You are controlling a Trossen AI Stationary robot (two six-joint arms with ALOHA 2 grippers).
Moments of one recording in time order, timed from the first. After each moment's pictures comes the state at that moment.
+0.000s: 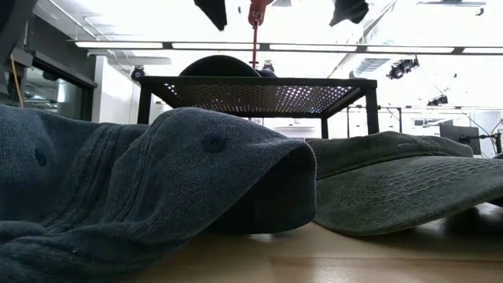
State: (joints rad) left arm 0.20 1.82 2.30 -1.53 -0.30 0.04; right arm -0.14 1.26 1.39 -0.94 -0.04 -0.06
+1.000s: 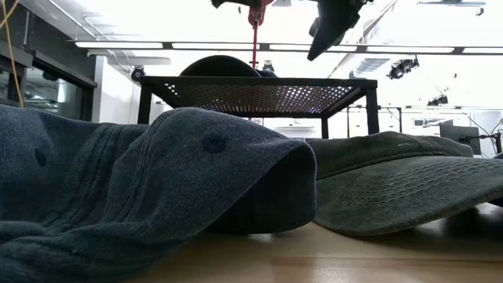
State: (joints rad) left arm 0.09 1.53 1.68 -0.67 -0.14 -0.08; right arm -0.05 1.48 1.39 -0.89 0.07 -0.03
